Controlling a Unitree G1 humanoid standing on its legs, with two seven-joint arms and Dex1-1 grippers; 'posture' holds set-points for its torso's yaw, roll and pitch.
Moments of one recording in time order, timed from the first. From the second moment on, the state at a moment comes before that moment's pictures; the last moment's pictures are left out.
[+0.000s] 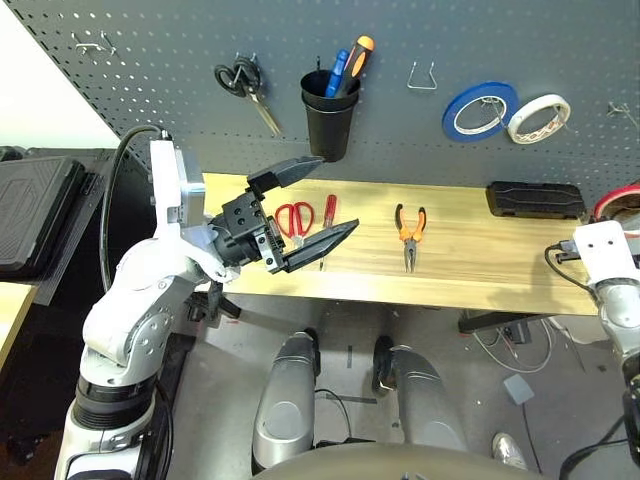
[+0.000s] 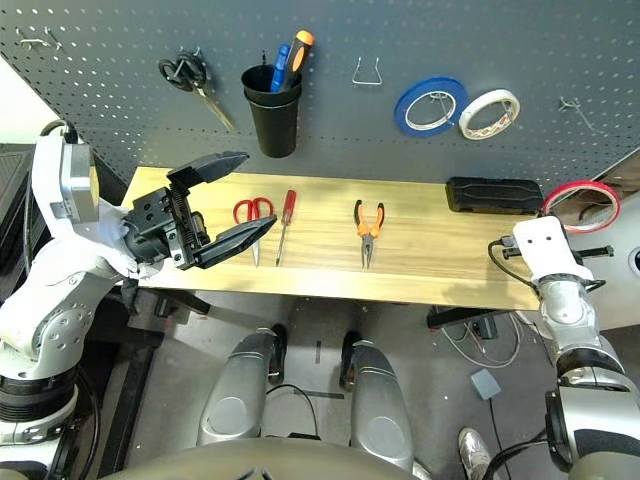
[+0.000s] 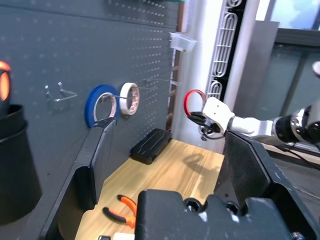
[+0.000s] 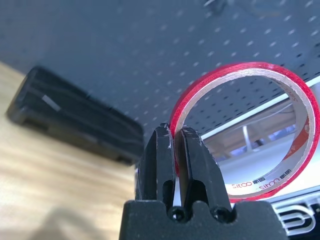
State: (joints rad) left arm -0.26 0.53 0.06 -0.59 -0.67 0.38 -0.79; right arm -0.43 -0.69 -0.13 1.19 -0.15 -0.72 -0.15
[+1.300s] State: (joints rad) left arm -0.21 0.59 0.06 -0.61 -0.65 0.36 -0.76; right arm -0.95 -0.65 -0.18 1.30 -0.09 -0.29 -0.03
